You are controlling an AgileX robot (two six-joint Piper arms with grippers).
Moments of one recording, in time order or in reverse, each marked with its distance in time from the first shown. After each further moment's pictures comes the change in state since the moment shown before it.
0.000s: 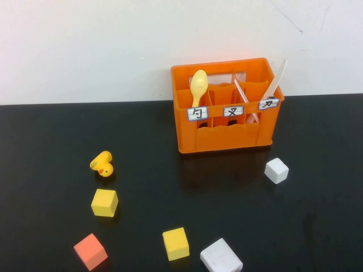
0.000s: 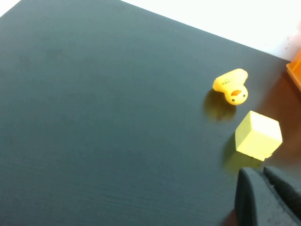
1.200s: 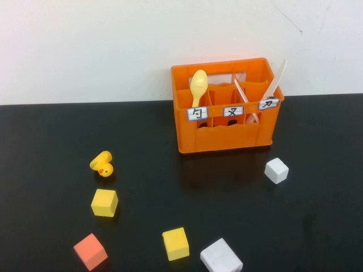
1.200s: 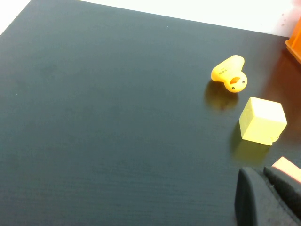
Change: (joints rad) right arm 0.000 0.000 0.000 0.000 0.000 0.000; left arm -0.012 0.000 -0.001 -0.011 0.009 0.162
